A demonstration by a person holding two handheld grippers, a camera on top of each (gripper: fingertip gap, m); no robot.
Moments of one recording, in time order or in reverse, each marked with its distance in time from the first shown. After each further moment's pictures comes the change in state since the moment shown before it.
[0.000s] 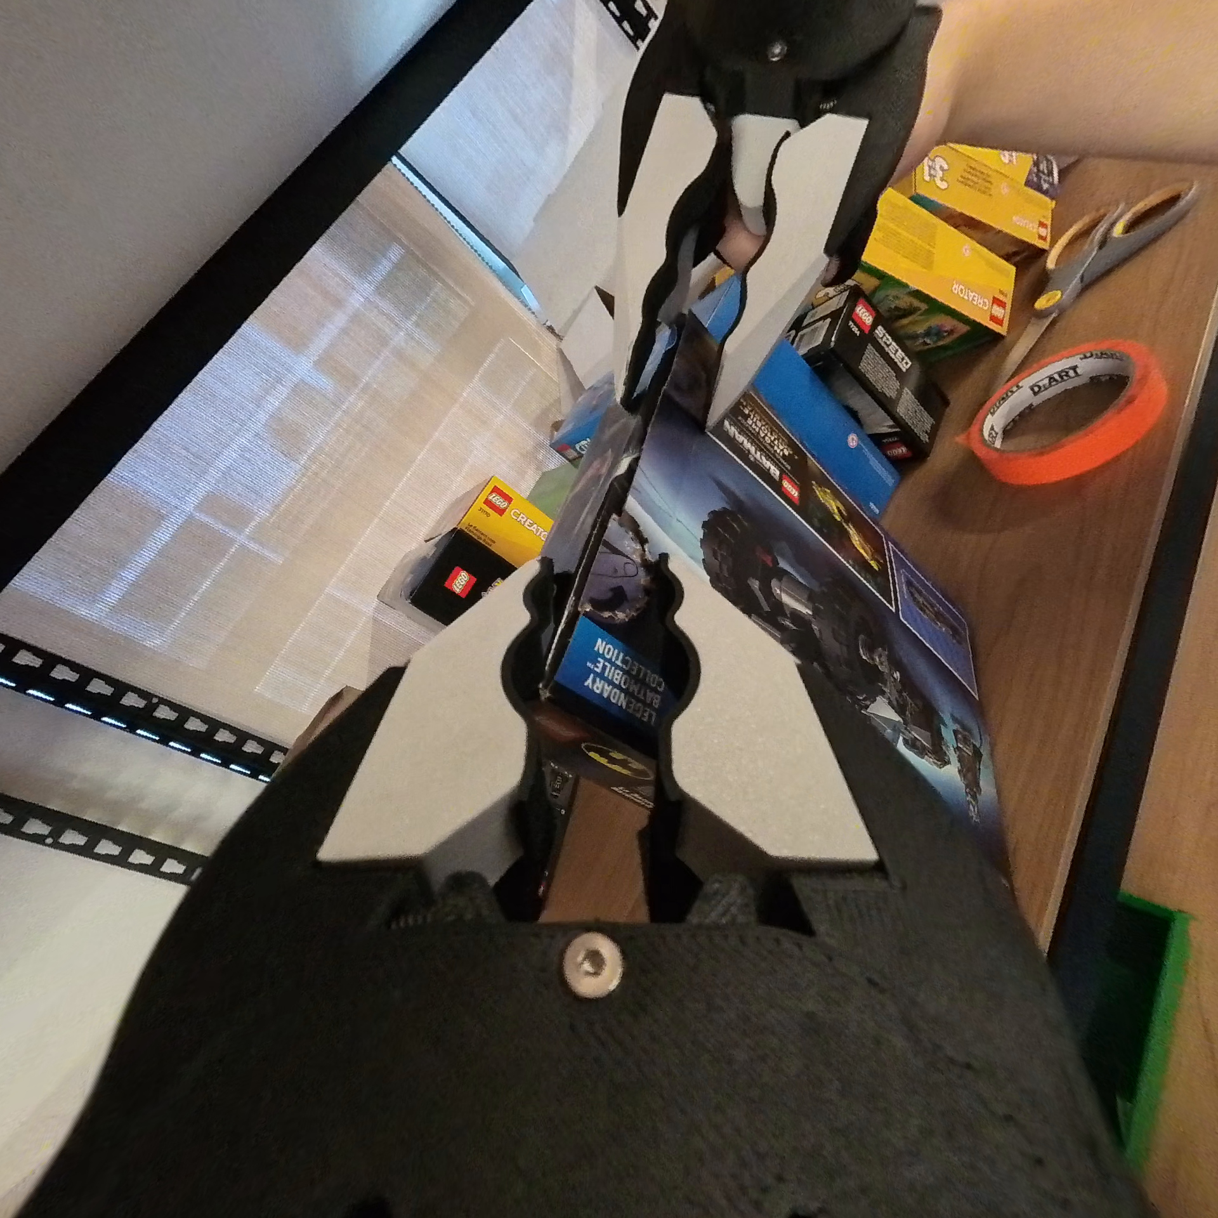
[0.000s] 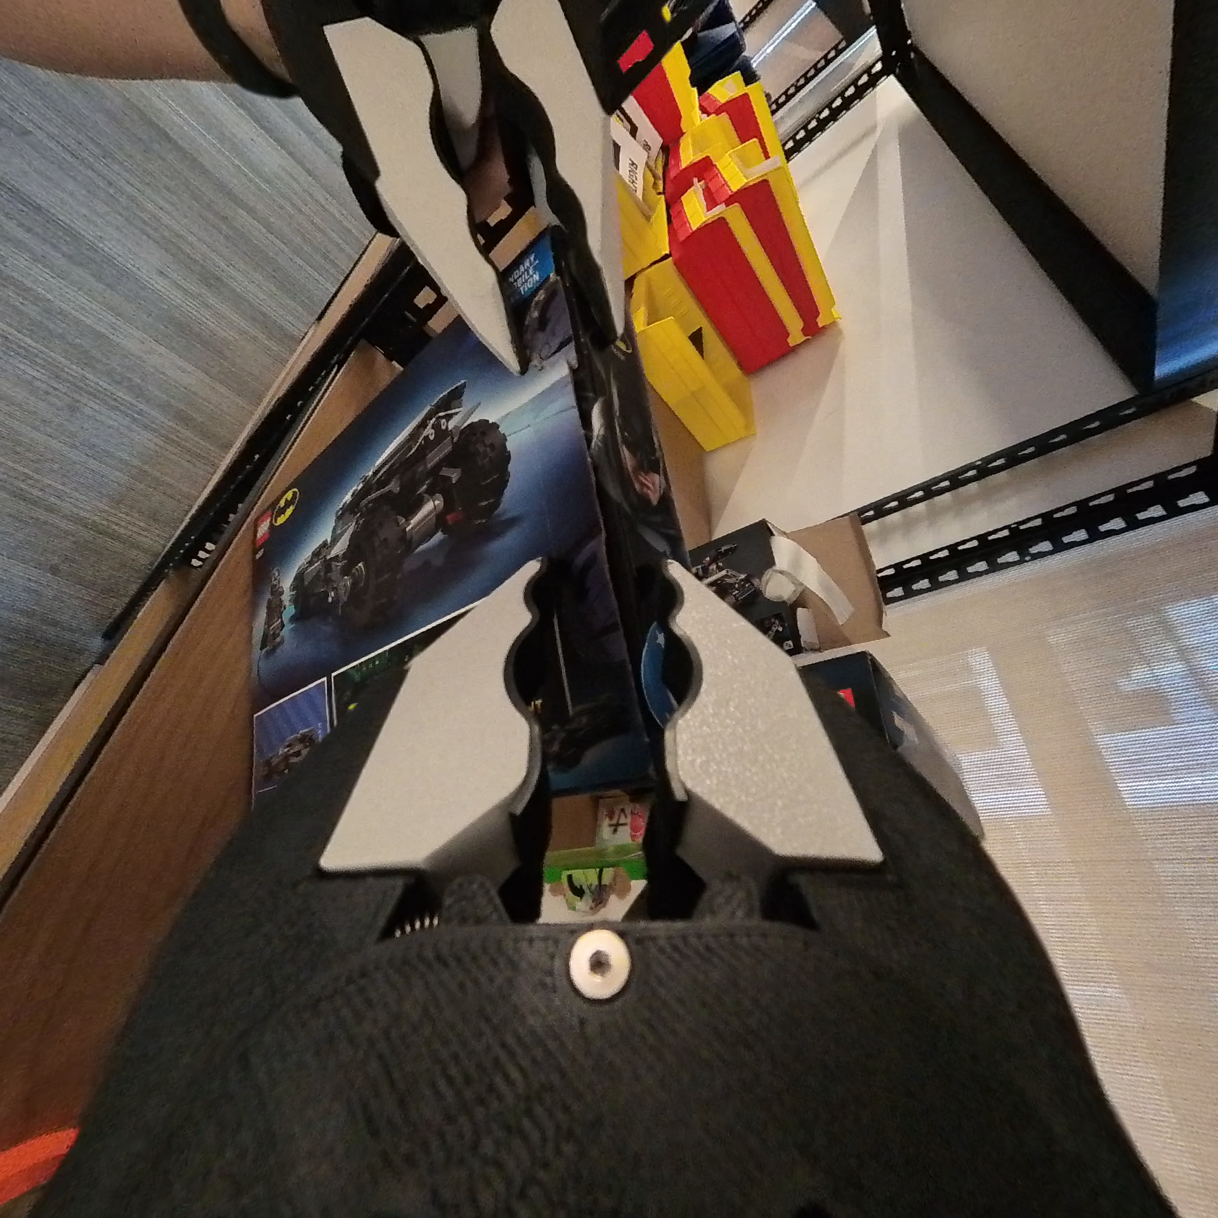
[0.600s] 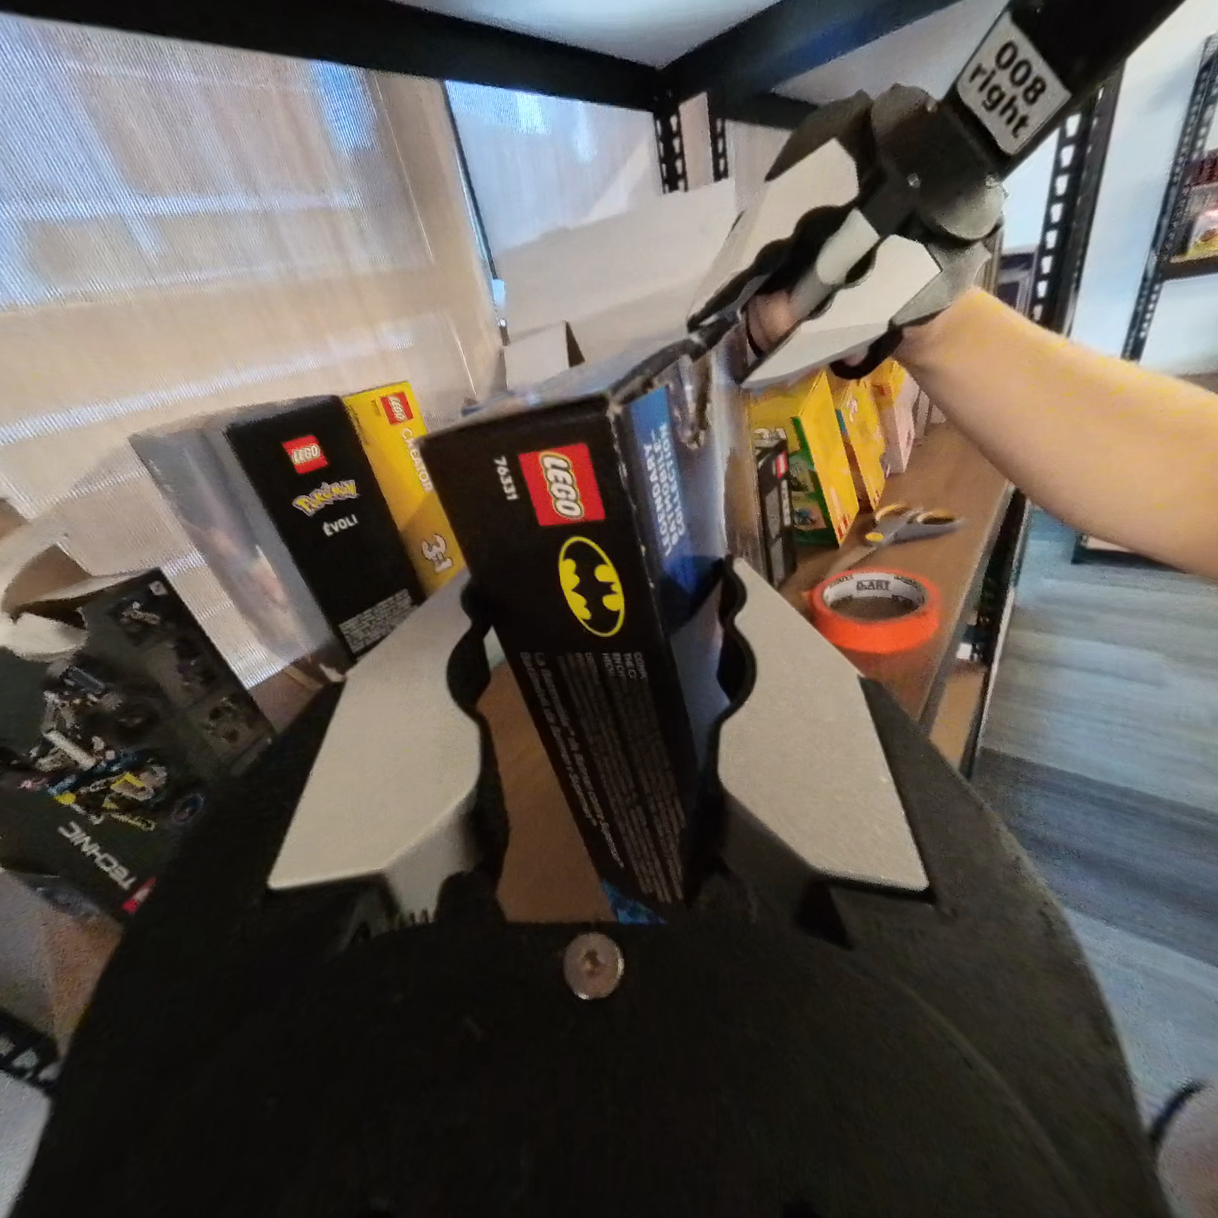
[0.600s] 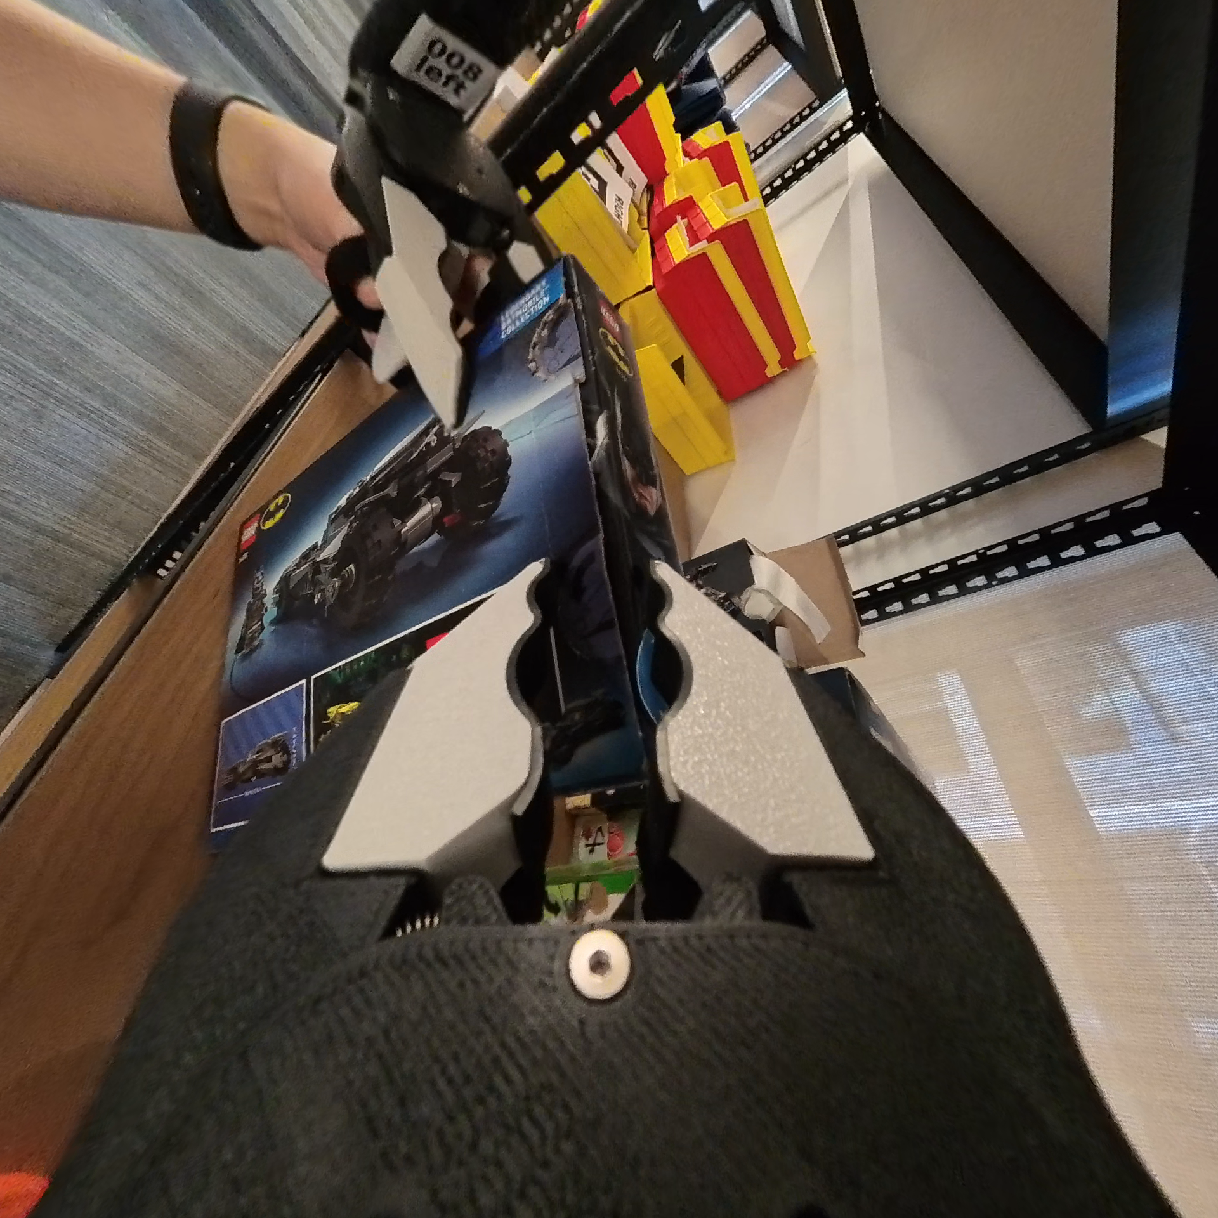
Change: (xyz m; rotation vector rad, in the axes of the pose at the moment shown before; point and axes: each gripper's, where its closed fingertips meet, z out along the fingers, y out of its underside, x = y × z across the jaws) left arm 0.008 0.049 0.008 0.179 0.099 -0.633; right arm 0.005 0.001 -0.001 0.047 0.025 -0.036
